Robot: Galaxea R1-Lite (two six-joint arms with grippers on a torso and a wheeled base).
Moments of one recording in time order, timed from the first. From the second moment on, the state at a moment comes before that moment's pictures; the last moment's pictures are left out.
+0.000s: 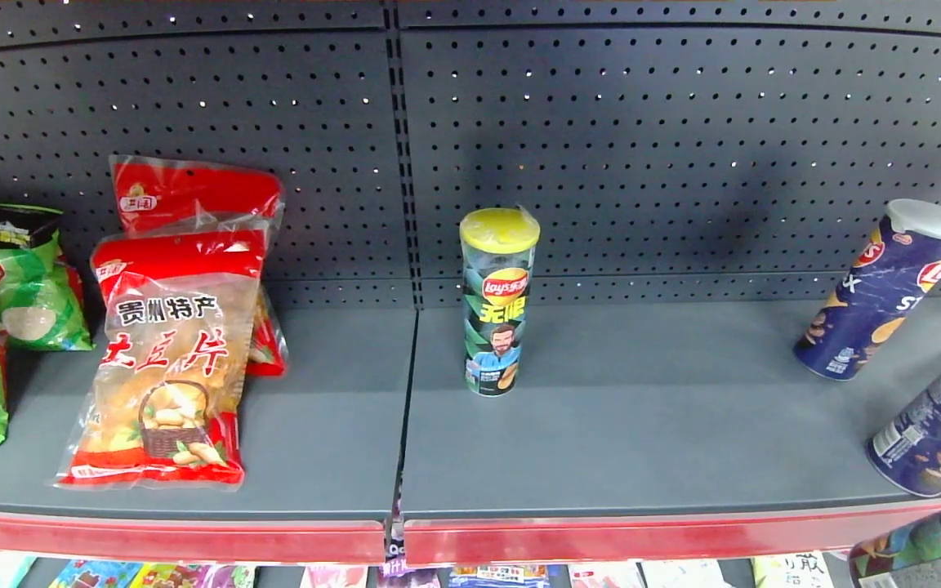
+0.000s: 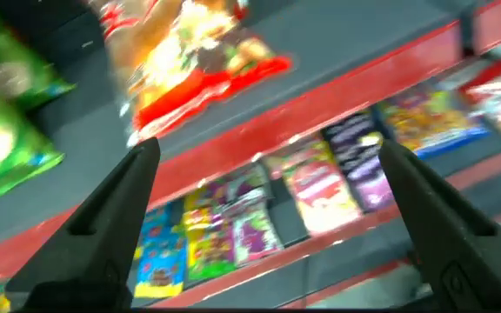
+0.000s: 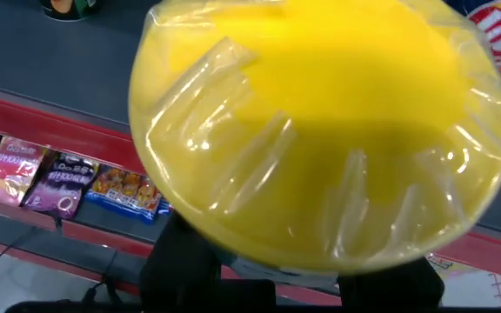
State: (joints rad) left arm -0.06 0.24 -0.29 0.27 -0.17 0.38; right arm 0.02 0.44 -0.31 0.03 0.17 -0.21
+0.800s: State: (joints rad) left arm -0.33 1.27 -0.84 -0.11 -0.49 0.28; right arm 0.05 0.53 -0.37 0.04 0.28 -0.20
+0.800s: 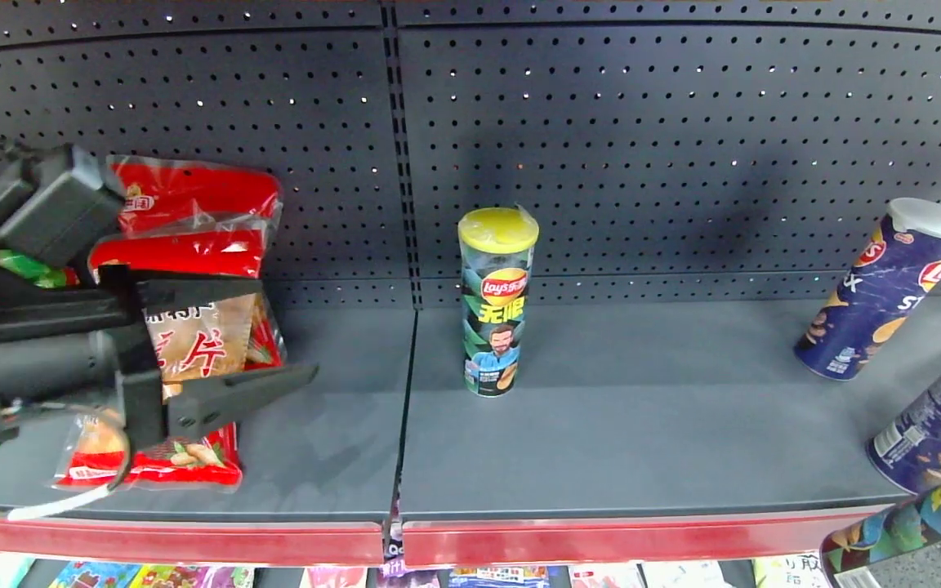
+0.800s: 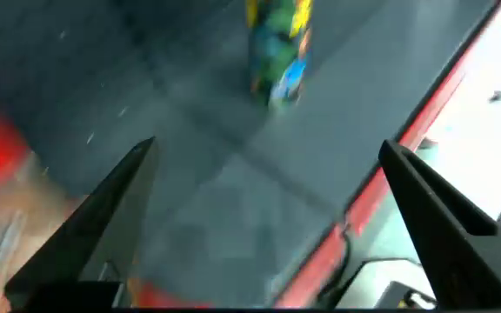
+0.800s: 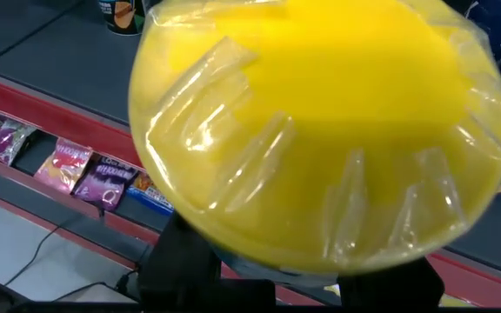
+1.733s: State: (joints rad) left arm -0.51 1.75 -1.12 -0.30 -0.49 0.27; right arm 0.05 0.53 -0.38 0.04 0.28 -0.19
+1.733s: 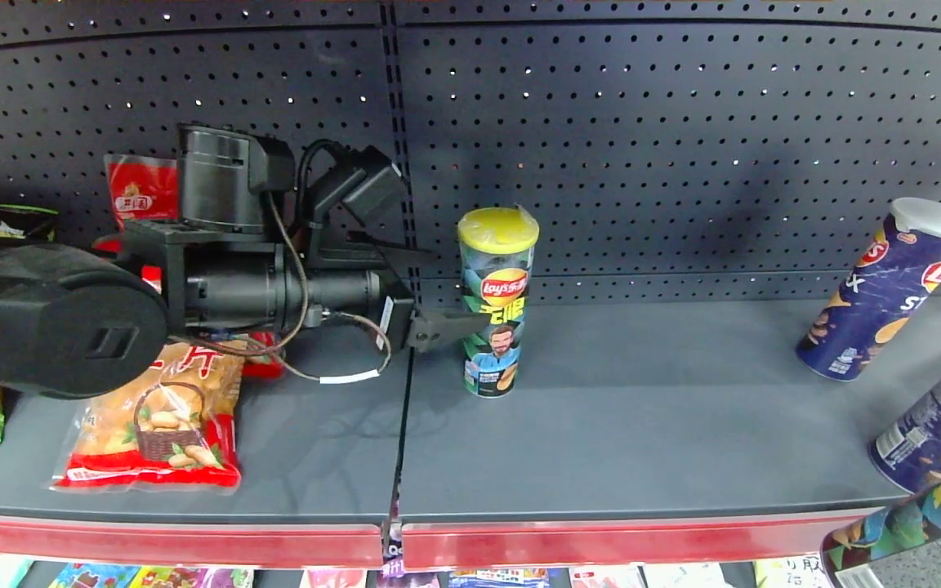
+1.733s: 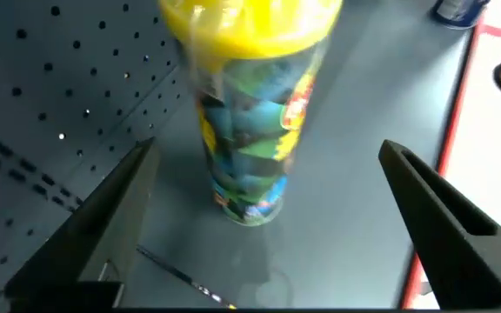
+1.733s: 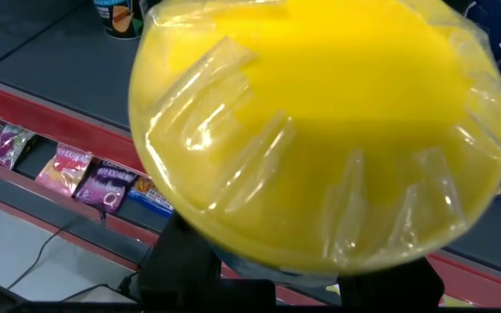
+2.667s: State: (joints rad) left arm -0.53 1.94 -1.31 -0.30 -0.49 0.29; right arm 0.05 0.53 -0.38 0.04 0.28 -0.17
